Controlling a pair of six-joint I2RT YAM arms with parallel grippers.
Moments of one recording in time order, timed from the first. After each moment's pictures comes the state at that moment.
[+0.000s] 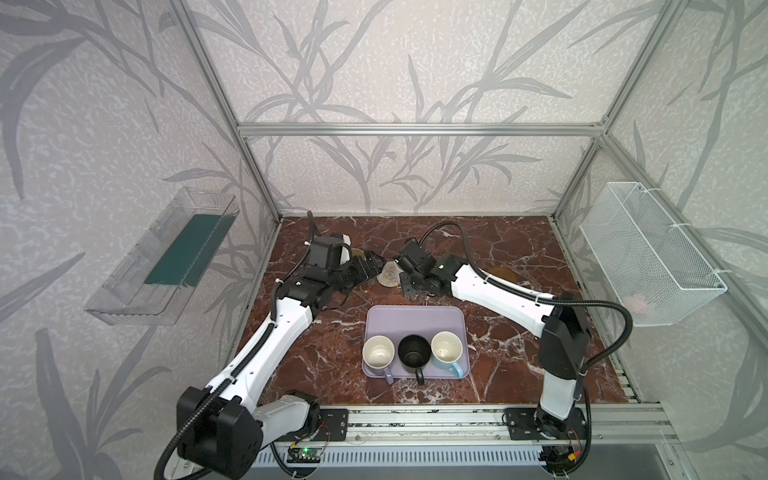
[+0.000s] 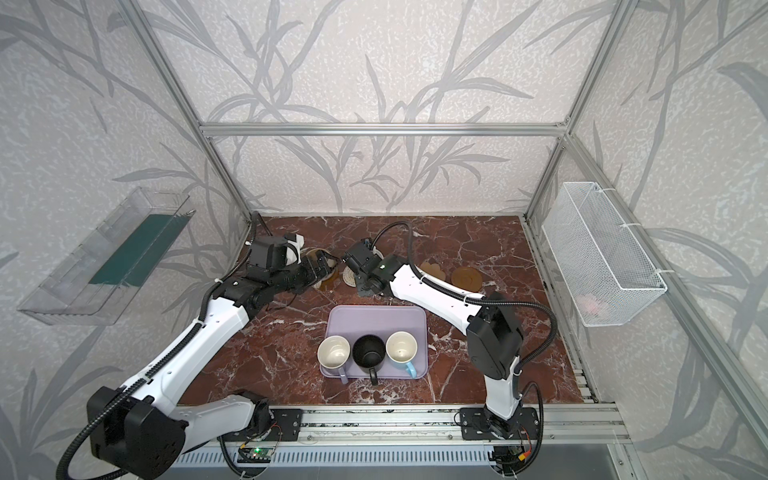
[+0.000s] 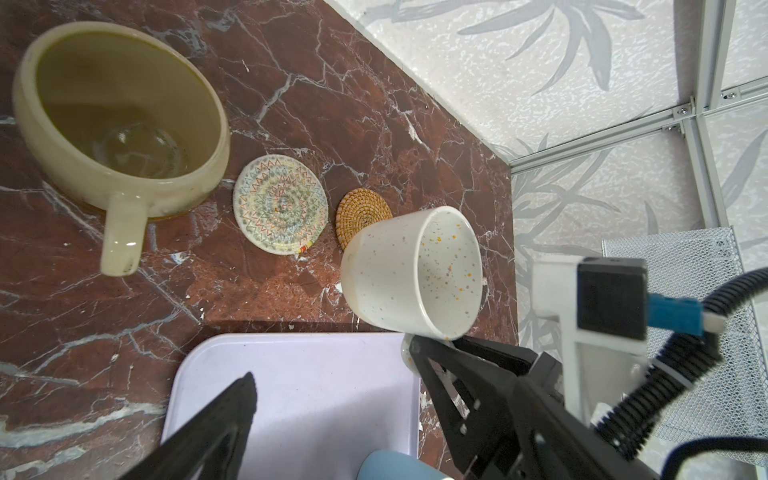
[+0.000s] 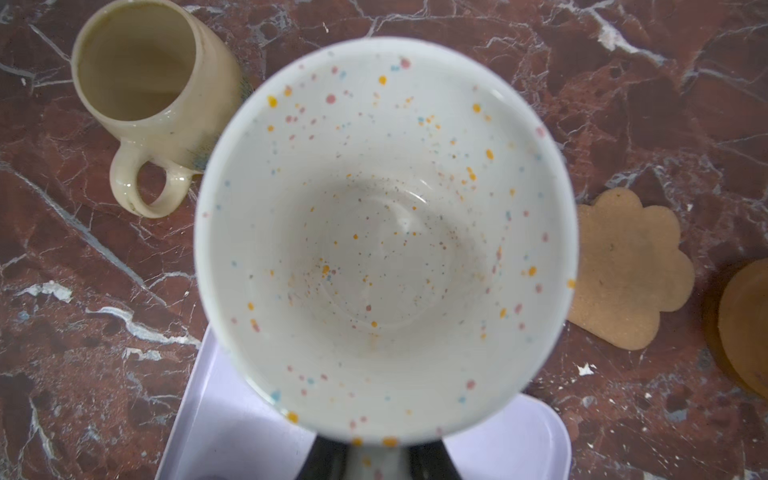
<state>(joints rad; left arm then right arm) -0.27 1.19 1.02 -0.47 0.33 -0.77 0.89 1.92 1.70 -0.81 0.30 0.55</state>
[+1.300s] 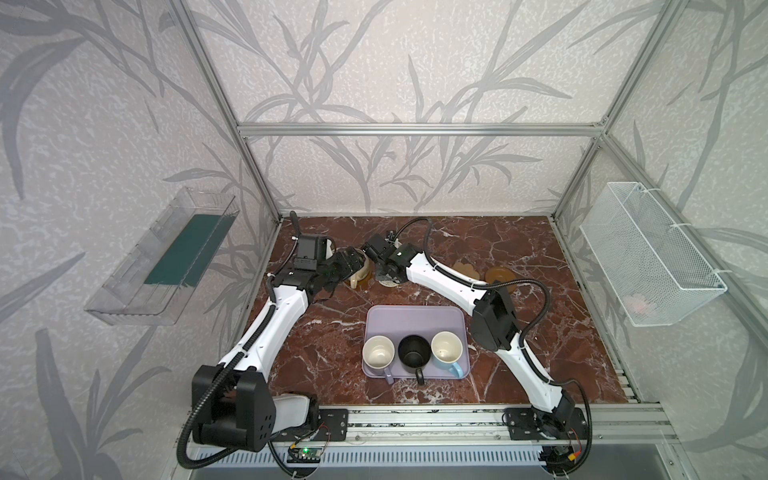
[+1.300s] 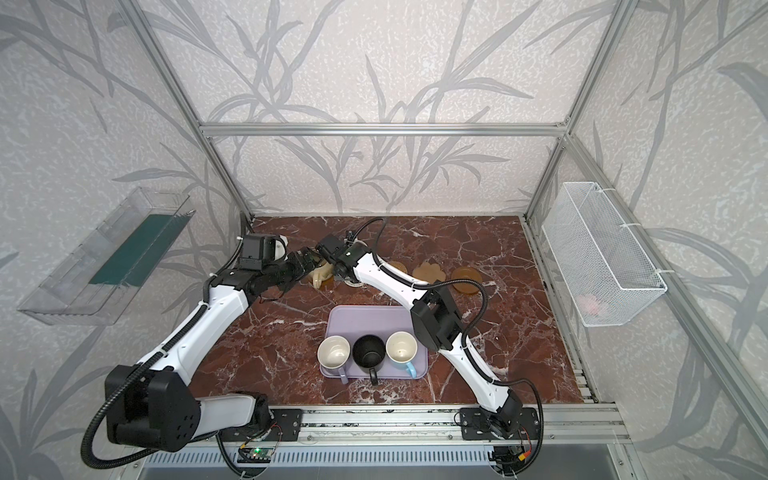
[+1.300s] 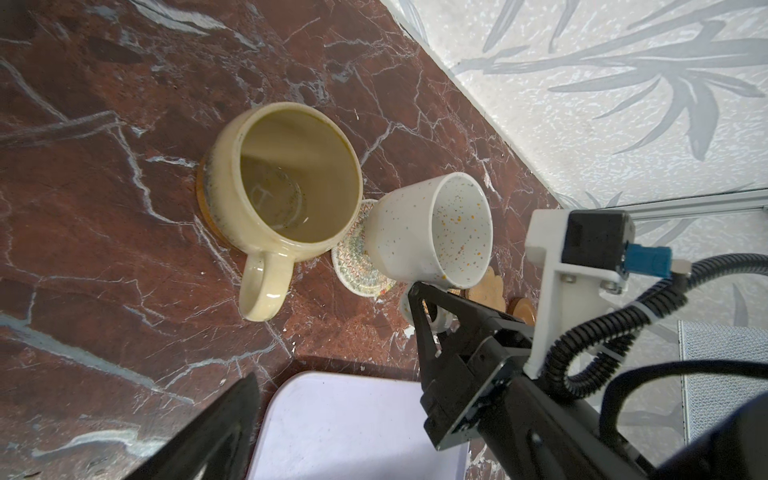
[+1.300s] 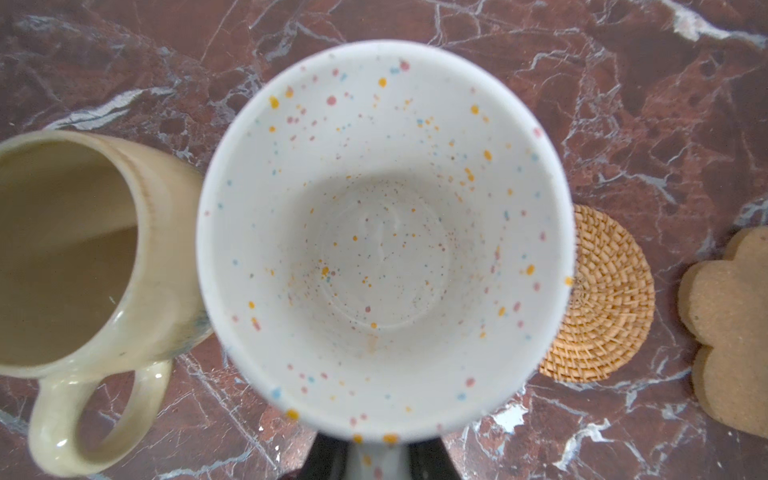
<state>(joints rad) -0.11 1.30 1.01 -0.47 0.30 -0.72 0.88 2.44 2.31 -0.96 0.38 0.75</state>
